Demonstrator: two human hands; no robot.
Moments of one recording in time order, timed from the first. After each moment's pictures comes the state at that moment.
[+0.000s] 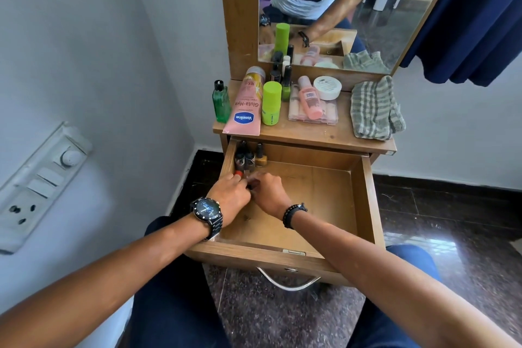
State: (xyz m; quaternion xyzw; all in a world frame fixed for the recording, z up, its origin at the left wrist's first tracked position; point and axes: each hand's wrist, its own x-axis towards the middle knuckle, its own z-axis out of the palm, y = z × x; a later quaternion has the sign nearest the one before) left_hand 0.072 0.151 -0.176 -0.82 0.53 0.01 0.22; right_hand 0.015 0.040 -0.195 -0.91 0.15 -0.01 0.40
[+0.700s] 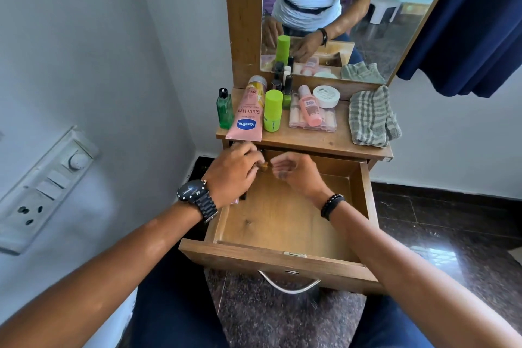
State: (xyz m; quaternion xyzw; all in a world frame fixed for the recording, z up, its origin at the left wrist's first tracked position) left_hand 0.075 0.149 -0.106 -0.85 0.49 -0.05 -0.20; right_hand -0.007 -0.010 -0.137 -0.81 0.17 -0.09 0.55
